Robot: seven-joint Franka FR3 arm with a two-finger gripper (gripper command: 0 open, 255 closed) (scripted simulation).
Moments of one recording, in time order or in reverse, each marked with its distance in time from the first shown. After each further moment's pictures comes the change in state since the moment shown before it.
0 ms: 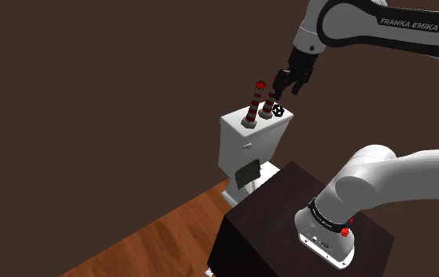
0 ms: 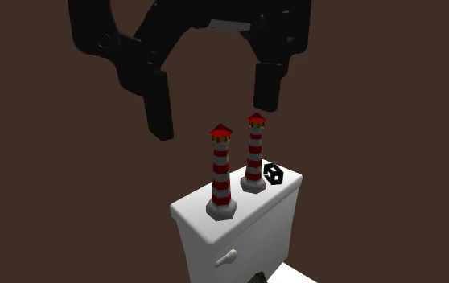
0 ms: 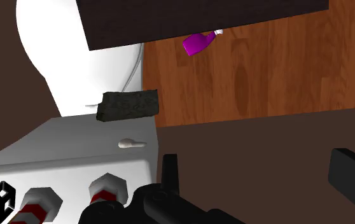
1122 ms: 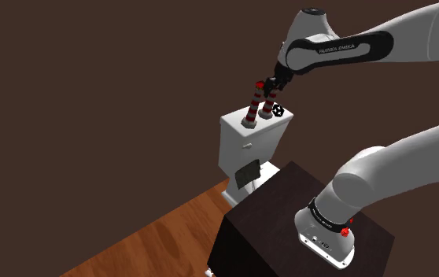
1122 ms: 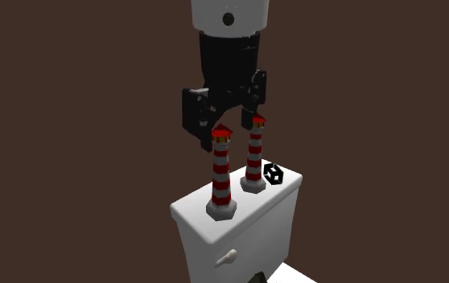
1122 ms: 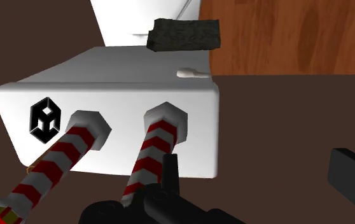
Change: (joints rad) arm -0.093 0.340 -0.148 -0.018 -0.217 0.542 -0.162
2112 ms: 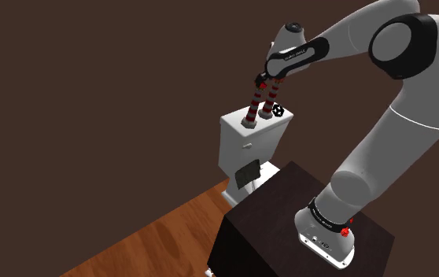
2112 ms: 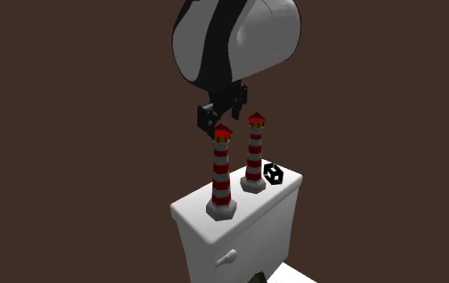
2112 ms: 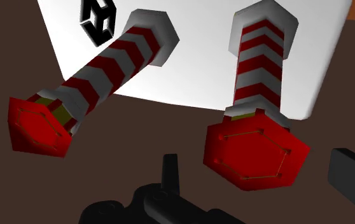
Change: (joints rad) arm -0.060 0.493 -0.109 0.307 -0.032 0.405 -0.149
